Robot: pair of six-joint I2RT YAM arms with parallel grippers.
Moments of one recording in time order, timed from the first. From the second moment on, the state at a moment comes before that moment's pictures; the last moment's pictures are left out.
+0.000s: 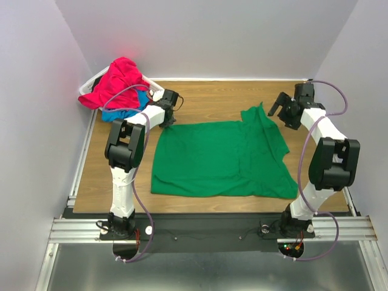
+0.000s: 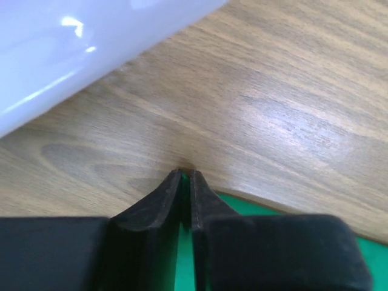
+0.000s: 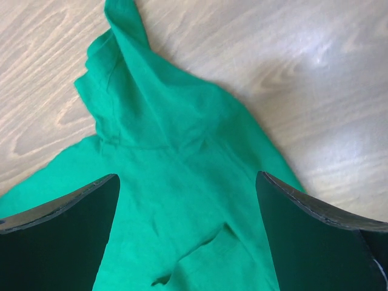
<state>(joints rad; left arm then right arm) -0.36 2.13 1.56 -0.46 -0.39 -0.66 -0.11 1.71 1.31 -0.46 -0.06 0.48</state>
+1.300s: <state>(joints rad) -0.35 2.08 1.48 -0.37 -0.34 -0.62 0.07 2.32 1.96 -0.44 0.22 0.14</state>
